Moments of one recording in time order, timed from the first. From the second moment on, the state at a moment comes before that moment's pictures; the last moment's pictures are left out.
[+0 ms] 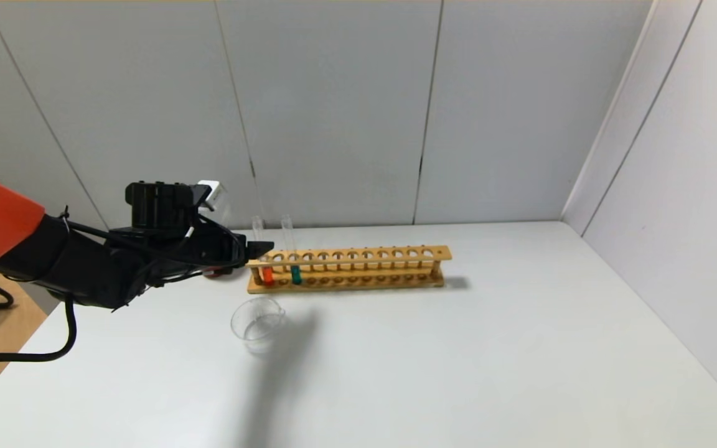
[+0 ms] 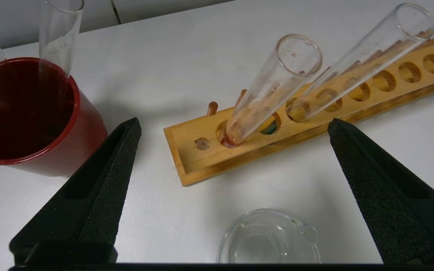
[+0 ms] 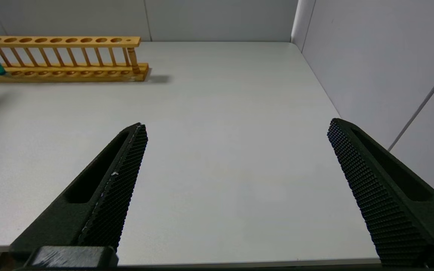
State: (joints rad) left arm -0.15 2.01 -0.99 -0.61 -0.24 -0.02; right arm 0.00 0.00 0.00 0.00 0.00 0.00
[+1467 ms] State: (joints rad) left arm -0.17 2.17 -1.13 -0.62 -0.18 -0.04; right arm 0.00 0.00 0.00 0.00 0.00 0.00
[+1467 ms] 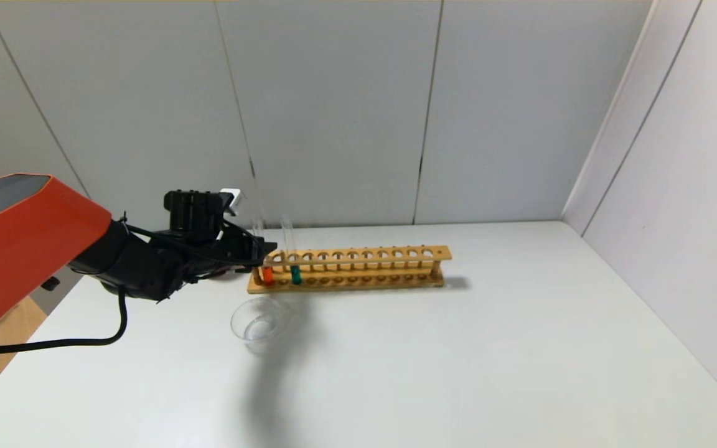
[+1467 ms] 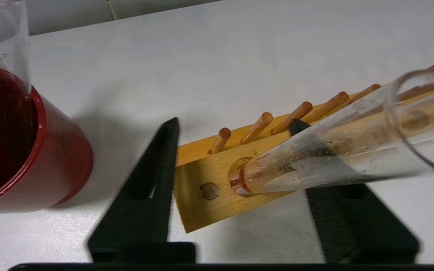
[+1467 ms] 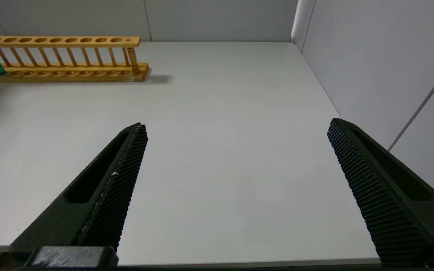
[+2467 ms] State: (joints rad) left arm -0.21 2.11 -1.17 -0.67 -0.02 0.00; right arm 0.00 0.00 0.00 0.00 0.00 0.00
